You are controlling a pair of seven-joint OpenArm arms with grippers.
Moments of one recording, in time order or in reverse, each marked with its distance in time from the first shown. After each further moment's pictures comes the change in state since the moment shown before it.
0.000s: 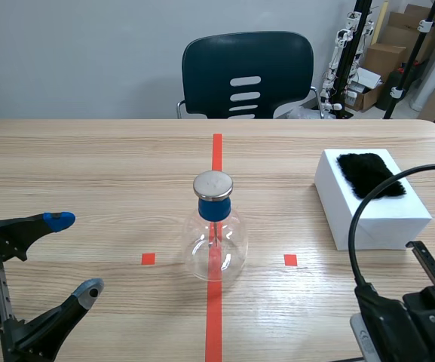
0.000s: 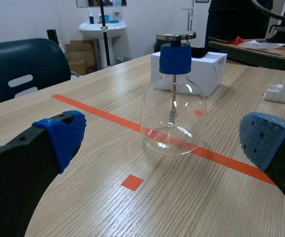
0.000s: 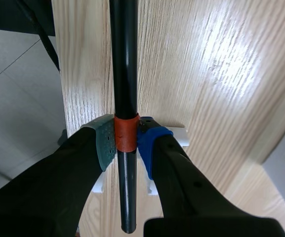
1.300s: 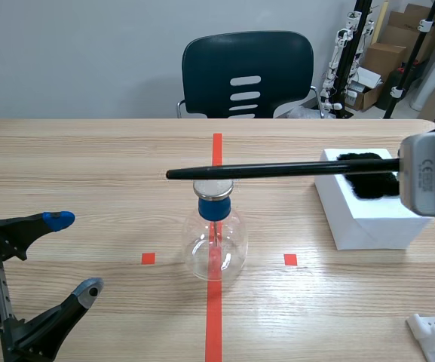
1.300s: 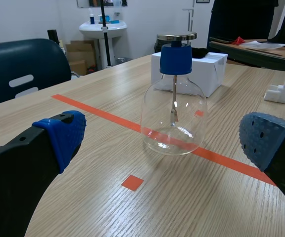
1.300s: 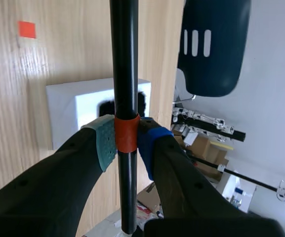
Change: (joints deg) left arm 0.0 0.0 0.0 0.0 -0.2 0.0 0.0; right arm -0.2 28.9 0.0 21.0 -14.3 -51.6 20.2
